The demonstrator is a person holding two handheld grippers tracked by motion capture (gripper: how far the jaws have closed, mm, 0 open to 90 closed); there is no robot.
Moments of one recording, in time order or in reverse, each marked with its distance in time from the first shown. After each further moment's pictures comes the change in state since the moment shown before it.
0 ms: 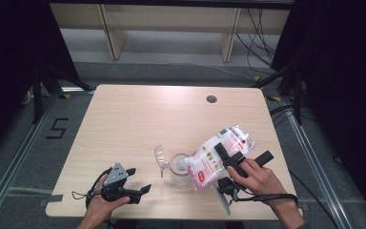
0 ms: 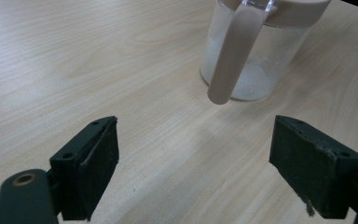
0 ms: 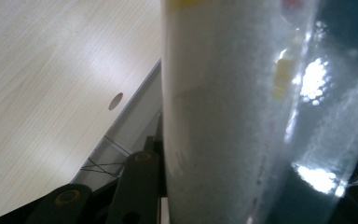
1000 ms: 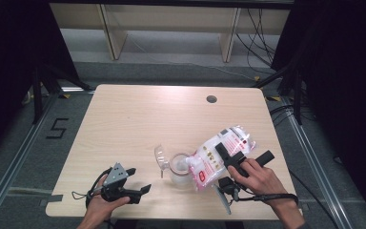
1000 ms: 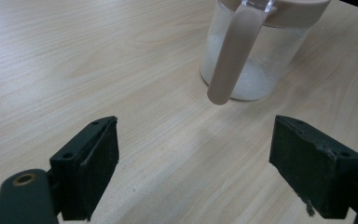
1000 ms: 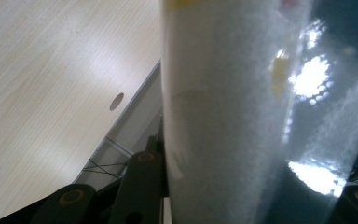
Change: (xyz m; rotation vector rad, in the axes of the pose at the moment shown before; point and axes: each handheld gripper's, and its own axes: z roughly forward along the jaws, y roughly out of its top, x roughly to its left) left arm 0.000 0.000 0.000 -0.002 0.001 0.001; right arm 0.002 -0.002 0.000 -0.003 -0.004 0.023
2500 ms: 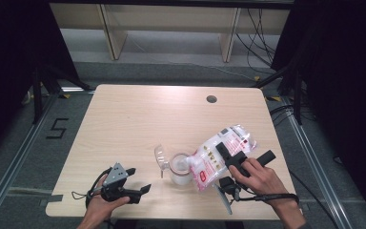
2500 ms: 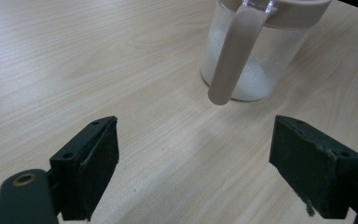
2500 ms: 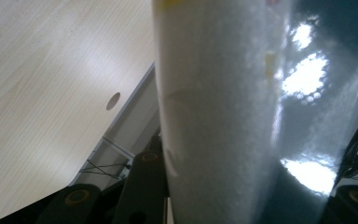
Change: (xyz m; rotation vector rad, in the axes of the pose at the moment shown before) left arm 0.000 0.000 0.000 0.000 0.000 -0.002; right arm -0.002 -0.003 -0.002 -0.001 -0.013 0.011
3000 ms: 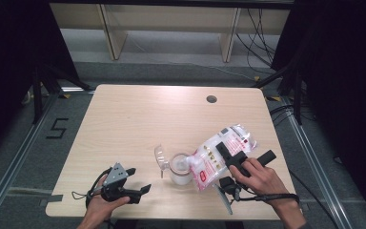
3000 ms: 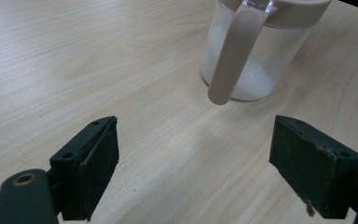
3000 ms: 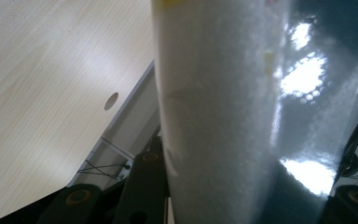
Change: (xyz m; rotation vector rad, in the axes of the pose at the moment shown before) left arm 0.000 0.000 0.000 0.000 0.000 0.002; right arm -0.001 -0.001 -0.001 0.002 -0.003 0.003
